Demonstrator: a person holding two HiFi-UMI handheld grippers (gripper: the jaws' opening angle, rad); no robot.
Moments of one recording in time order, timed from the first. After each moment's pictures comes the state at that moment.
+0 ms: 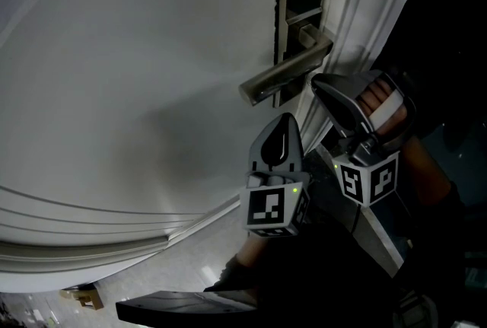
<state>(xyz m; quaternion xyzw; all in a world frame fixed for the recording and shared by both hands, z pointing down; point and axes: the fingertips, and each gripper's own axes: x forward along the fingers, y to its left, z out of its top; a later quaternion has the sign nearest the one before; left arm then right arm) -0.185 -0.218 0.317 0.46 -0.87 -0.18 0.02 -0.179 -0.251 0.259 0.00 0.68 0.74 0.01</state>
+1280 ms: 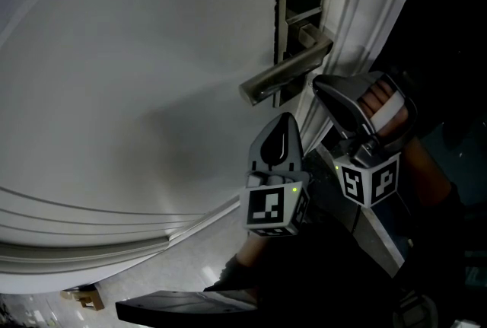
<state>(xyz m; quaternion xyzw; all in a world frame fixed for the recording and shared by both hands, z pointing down) -0.186 -0.218 0.317 0.46 -0.87 -0.17 0.02 -0.176 -0.251 0.260 0.00 0.68 0.74 0.01</state>
